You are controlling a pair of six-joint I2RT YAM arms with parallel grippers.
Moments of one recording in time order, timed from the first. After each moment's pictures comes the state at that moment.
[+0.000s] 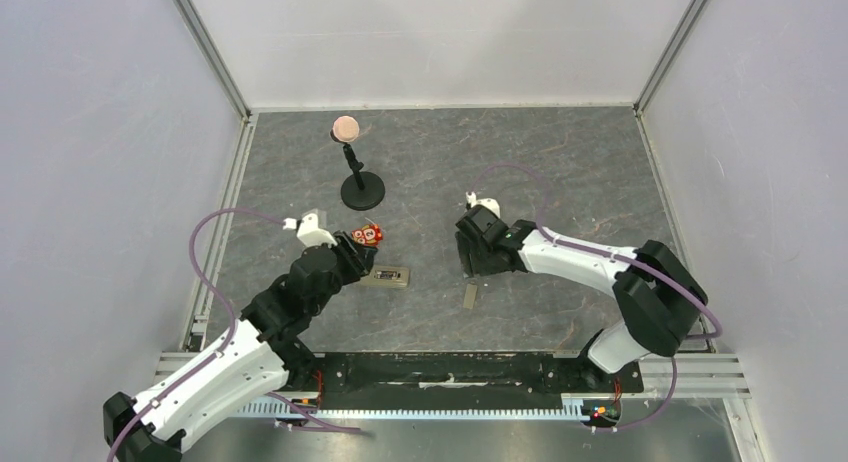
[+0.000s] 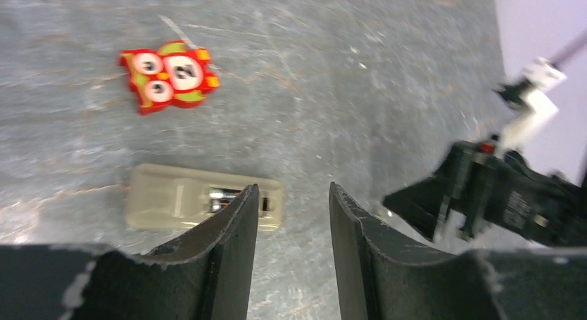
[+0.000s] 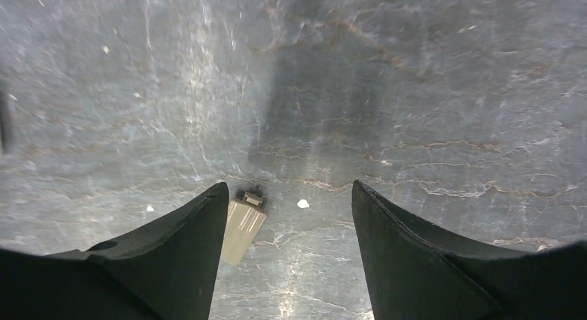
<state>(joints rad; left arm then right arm) -0.74 0.59 0.44 -0.32 -0.44 -0.88 0.80 1.52 0.92 -0.50 0.24 0.59</state>
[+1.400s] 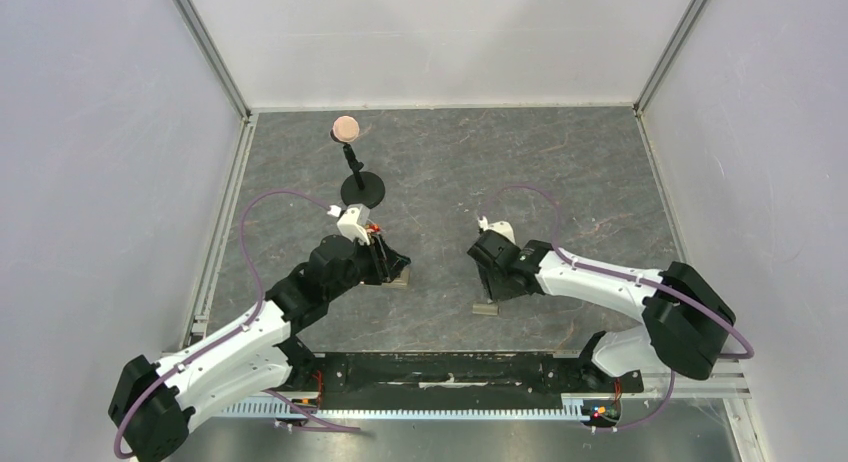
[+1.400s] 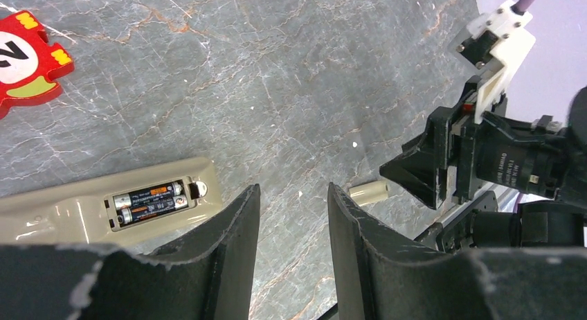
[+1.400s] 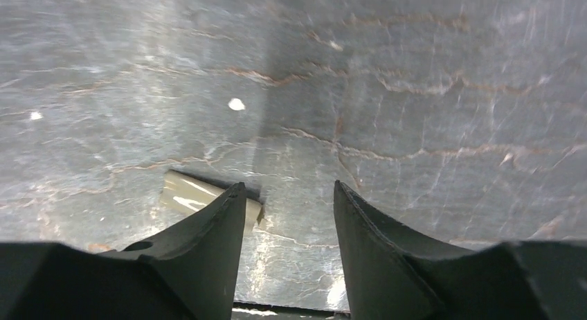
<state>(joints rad) -0.74 0.81 0.43 -0.05 -0.03 -0.70 0.88 1.39 0.76 -0.64 0.29 0.65</state>
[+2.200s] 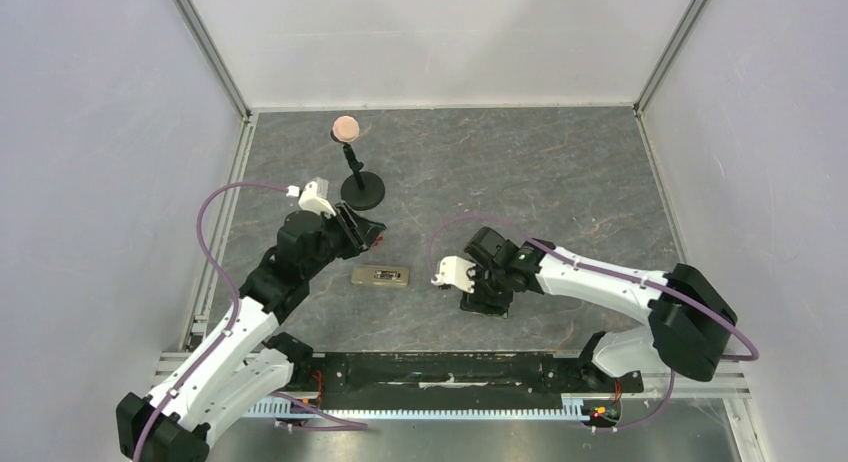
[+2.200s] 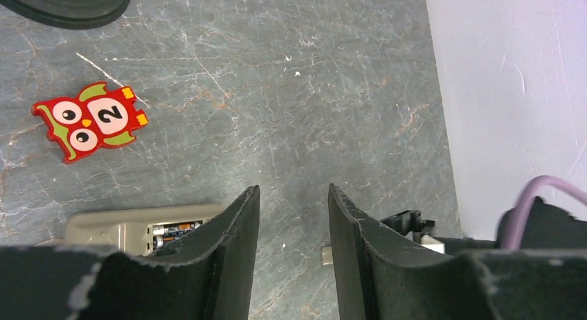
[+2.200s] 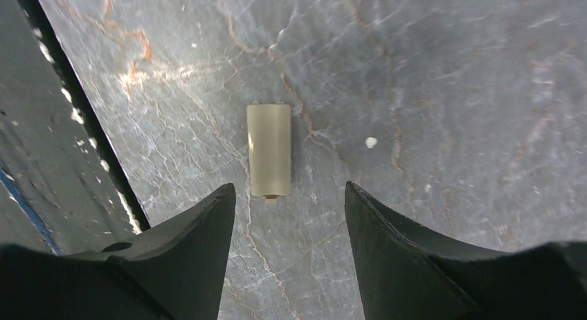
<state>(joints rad) -0.49 0.76 0.60 -0.20 0.03 -0.77 0.90 1.36 0.82 -0.65 -0.15 -0.50</state>
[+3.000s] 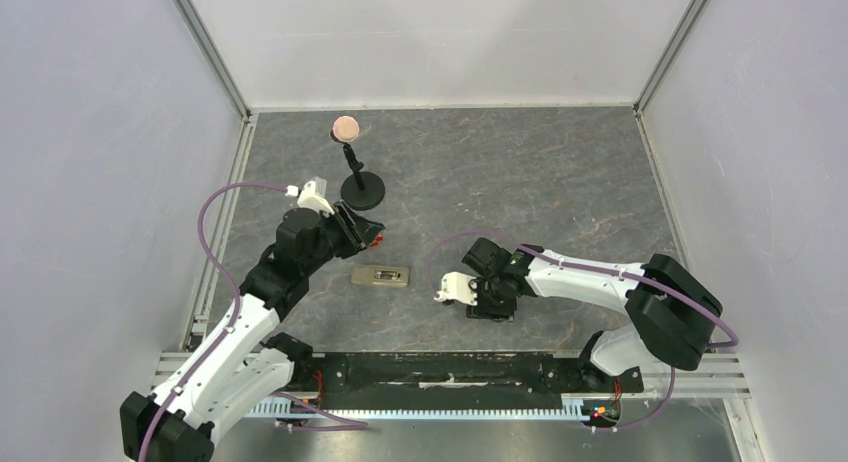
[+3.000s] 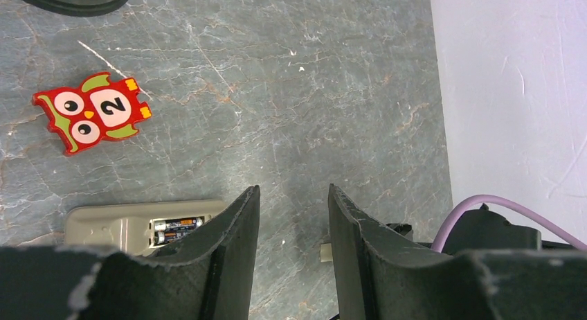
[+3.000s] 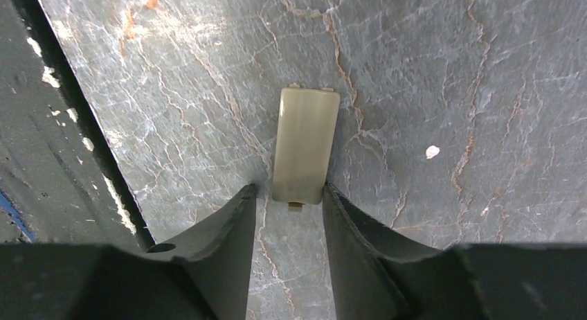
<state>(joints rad) -0.44 0.77 0.60 -0.21 0.08 -0.79 0.91 1.45 0.76 -0.65 -0.15 -0.61</state>
